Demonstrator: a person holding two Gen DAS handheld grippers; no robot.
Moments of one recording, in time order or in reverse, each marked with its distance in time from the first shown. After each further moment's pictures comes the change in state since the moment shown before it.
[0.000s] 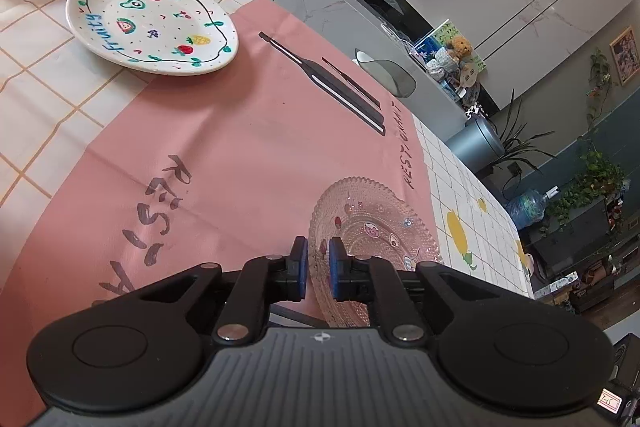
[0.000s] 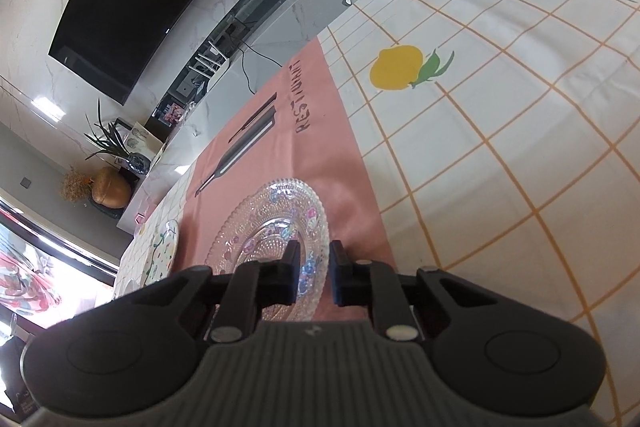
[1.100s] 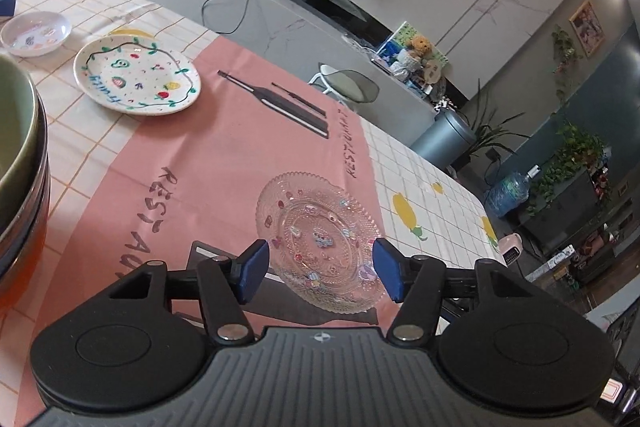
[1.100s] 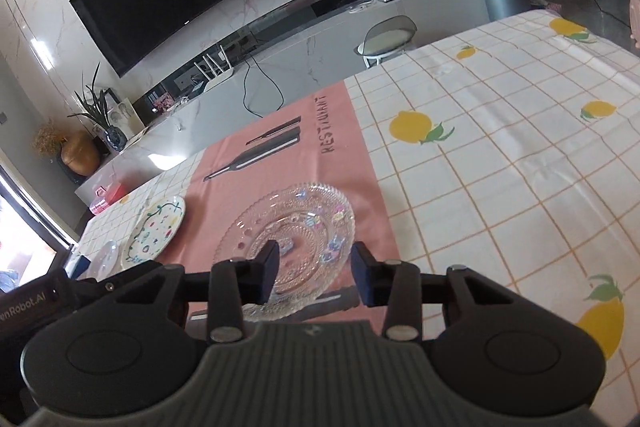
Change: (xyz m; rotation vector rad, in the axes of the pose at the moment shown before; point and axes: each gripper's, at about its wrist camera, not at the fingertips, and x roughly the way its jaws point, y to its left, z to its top) left arm -0.062 -0.035 -0.019 0.128 -0.049 -0.027; right arm -0.068 0.061 -0.036 -0.286 -0.120 -0.151
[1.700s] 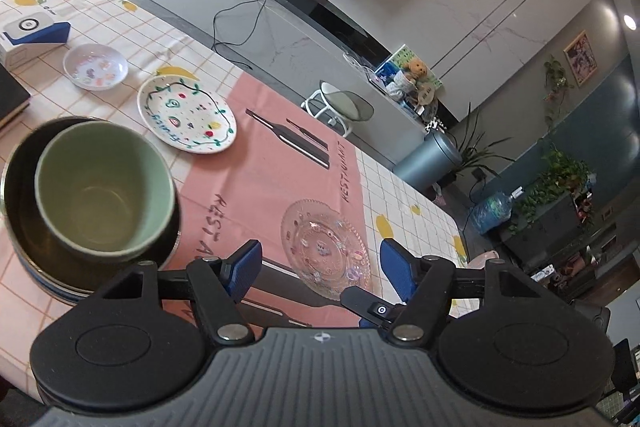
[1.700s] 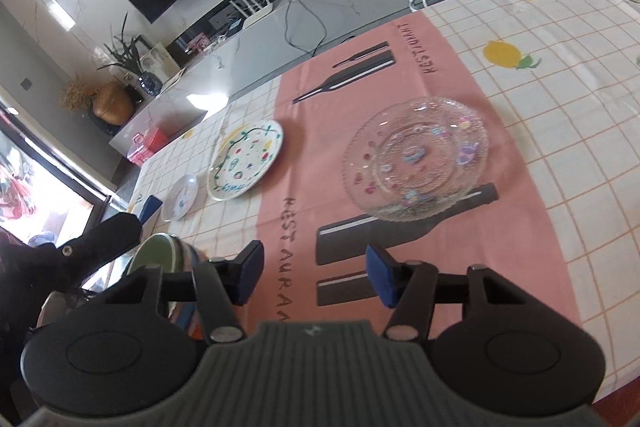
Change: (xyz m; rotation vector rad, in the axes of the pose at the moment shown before) left arm -0.095 0.018 0.032 -0.054 -0.004 -0.042; right arm -0.027 0.094 -0.021 0.050 0.216 0.088
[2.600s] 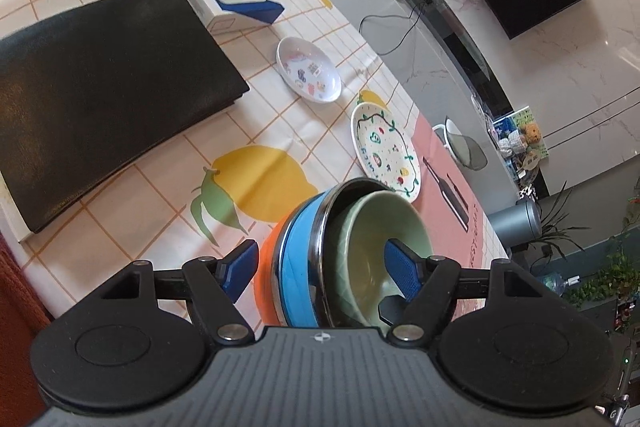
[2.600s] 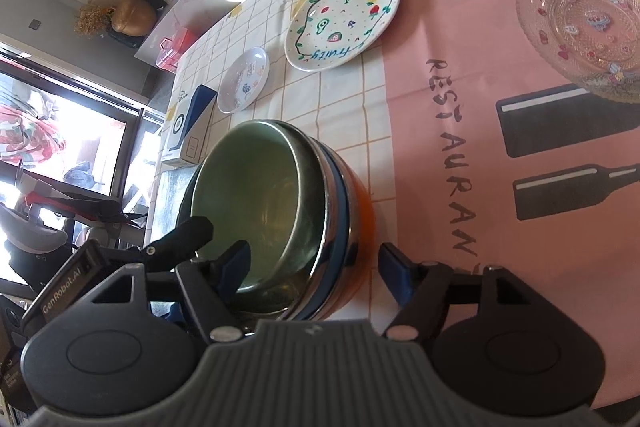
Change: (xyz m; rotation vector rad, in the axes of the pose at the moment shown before) left arm -0.060 0.146 0.036 -0.349 -0.021 0.237; right arm 0.107 0.111 -0.034 0.021 0.358 0.122
